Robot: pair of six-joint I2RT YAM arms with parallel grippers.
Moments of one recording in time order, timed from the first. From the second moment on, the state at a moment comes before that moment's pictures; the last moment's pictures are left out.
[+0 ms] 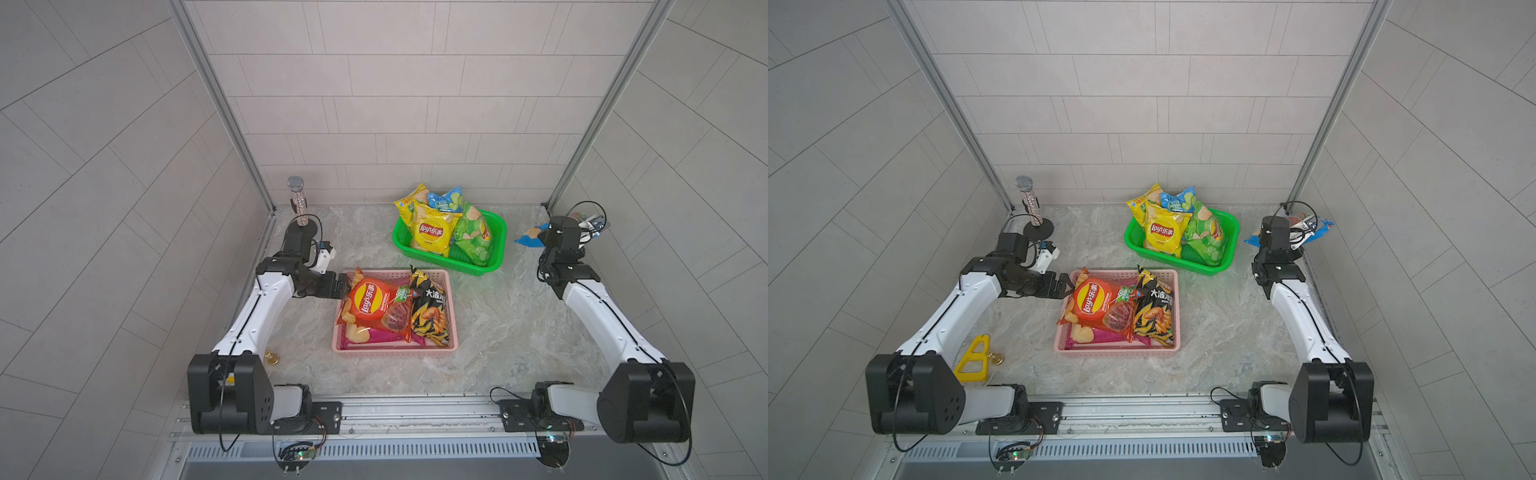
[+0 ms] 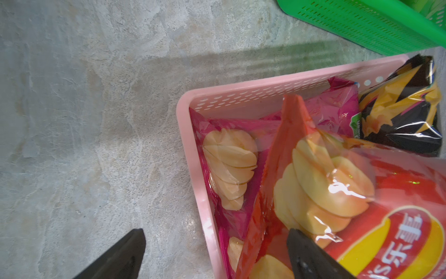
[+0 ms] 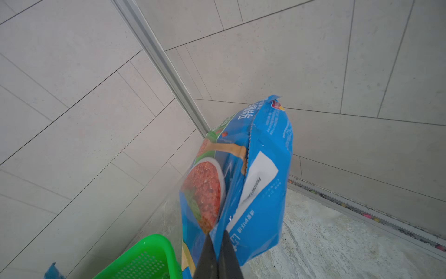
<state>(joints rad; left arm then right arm) -0.01 1.33 1.06 -0.92 0.38 0.09 -0.05 1.20 0.97 -0.14 0.60 0.70</state>
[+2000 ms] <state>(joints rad) -0.33 1.39 1.56 -1.25 0.67 0.33 0.17 0.93 1.02 -0.38 -1.17 0.42</state>
